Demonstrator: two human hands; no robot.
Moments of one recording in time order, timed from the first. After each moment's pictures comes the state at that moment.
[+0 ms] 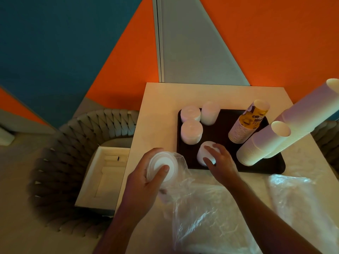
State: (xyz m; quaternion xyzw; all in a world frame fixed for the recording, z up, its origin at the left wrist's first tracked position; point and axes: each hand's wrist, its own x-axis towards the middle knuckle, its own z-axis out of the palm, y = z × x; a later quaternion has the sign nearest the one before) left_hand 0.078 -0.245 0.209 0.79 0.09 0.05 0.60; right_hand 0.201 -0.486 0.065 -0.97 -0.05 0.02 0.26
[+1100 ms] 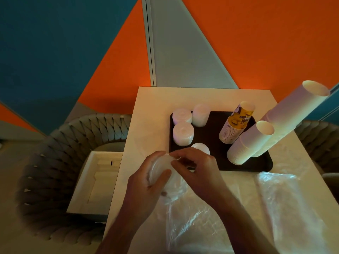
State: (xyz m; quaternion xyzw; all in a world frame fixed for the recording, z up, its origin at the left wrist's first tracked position) left_hand 0.074 -0.263 0.214 0.79 0.06 0.03 0.60; right_hand 0.127 -0.423 0.202 -0.83 -0.16 -0.03 0.53
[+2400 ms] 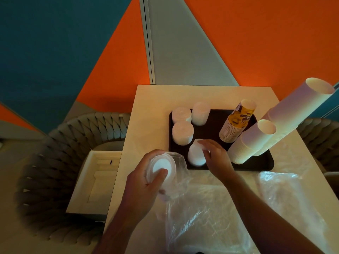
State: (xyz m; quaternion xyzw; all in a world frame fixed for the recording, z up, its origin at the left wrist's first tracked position) left_hand 0.083 -0.262 0.210 0.79 0.07 0.02 0.60; right_hand 0.211 -0.492 0.093 -0.94 -0.09 -0.02 0.32
